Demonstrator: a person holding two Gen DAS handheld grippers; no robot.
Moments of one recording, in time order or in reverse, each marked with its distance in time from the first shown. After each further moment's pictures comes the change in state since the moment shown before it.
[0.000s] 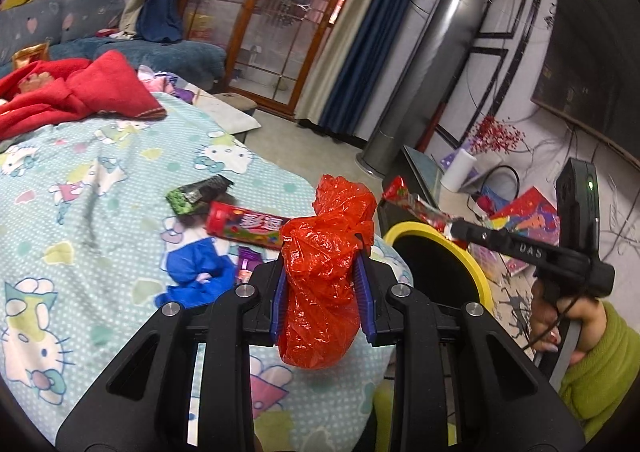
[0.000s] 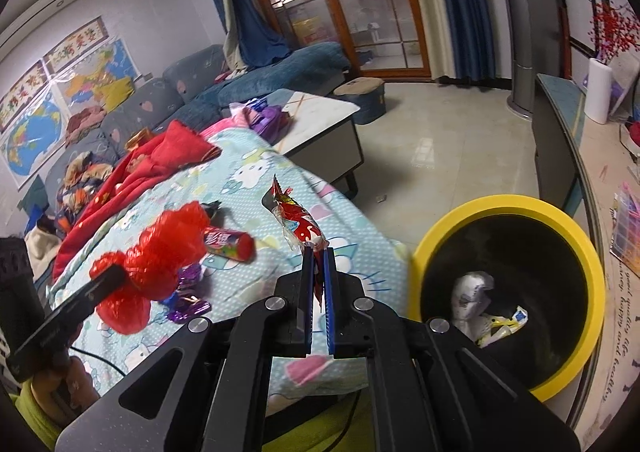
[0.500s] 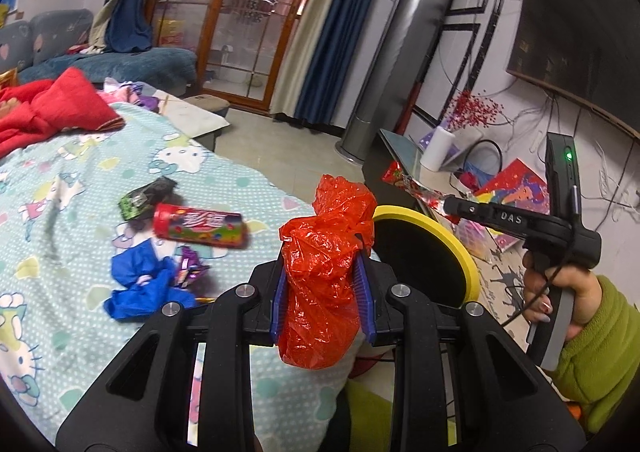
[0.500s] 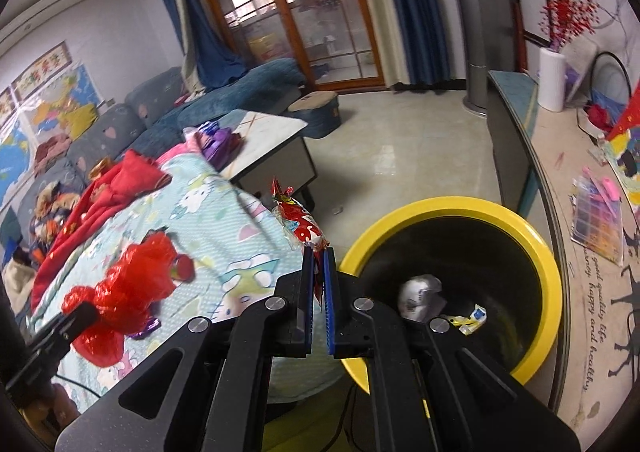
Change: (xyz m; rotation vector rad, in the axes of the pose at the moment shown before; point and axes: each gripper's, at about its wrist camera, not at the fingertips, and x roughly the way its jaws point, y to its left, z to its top) left arm 0.021 -0.042 -0.006 0.104 0.030 -0.053; right arm -0.016 -0.055 0.000 0.095 -0.058 -0.120
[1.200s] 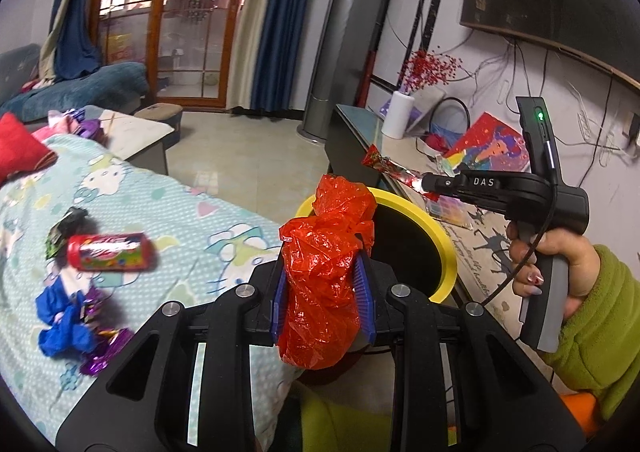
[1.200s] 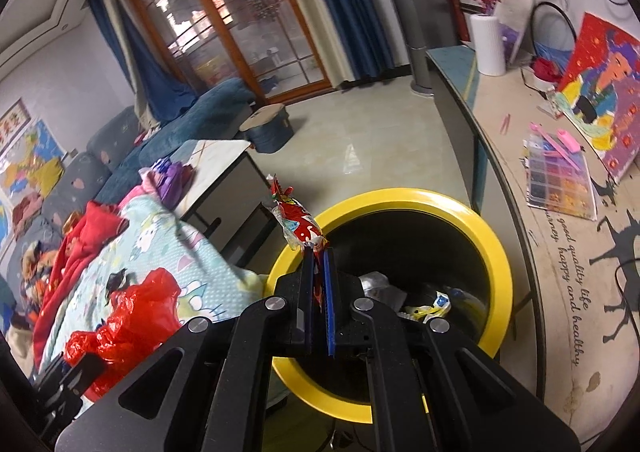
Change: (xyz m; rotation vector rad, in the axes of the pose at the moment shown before) left arm 0.052 -0.067 0.000 0.173 0.064 -0.083; right arm -0.012 -0.079 -0.001 0.194 -0.033 -0.096
